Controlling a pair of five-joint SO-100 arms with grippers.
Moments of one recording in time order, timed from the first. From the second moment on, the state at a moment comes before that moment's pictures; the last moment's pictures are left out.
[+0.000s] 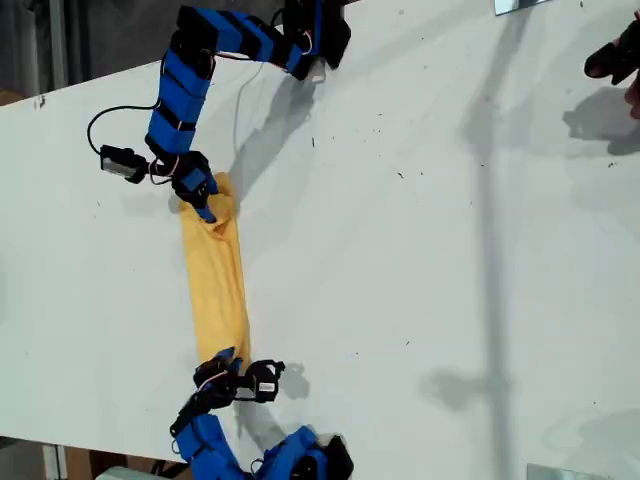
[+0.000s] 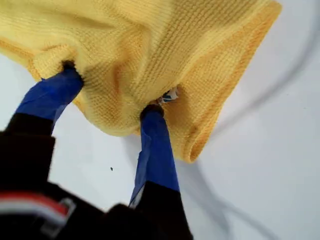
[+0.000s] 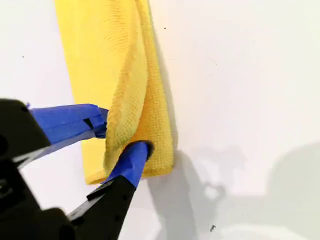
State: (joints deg) arm 0 -51.6 107.0 125.4 50.6 -61.1; arm 1 45.9 70.0 88.6 50.1 50.7
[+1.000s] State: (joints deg) arm 0 -54.7 113.0 121.1 61.1 -58.9; arm 1 46.1 74.1 88.5 53.6 50.8
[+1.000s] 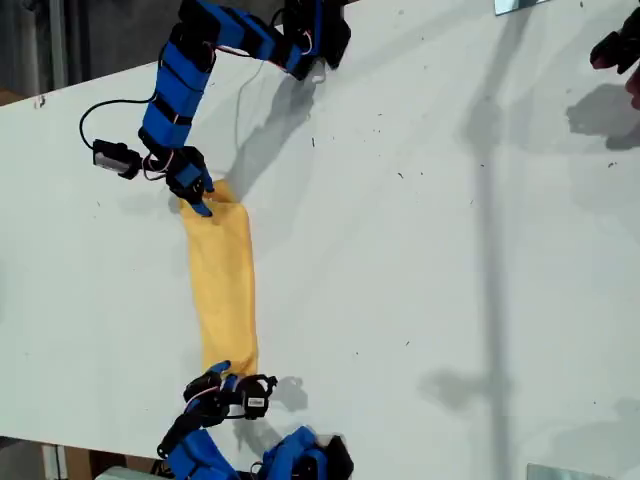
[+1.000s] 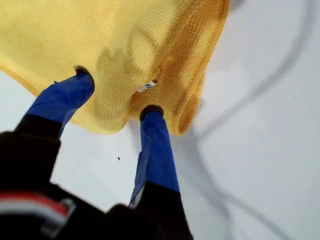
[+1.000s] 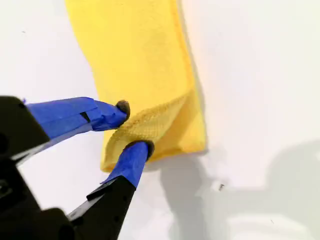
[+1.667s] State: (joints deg) arm 0 -58.4 123.0 118.2 72.4 -58.7; arm 1 46.2 72.6 85.8 54.6 50.4
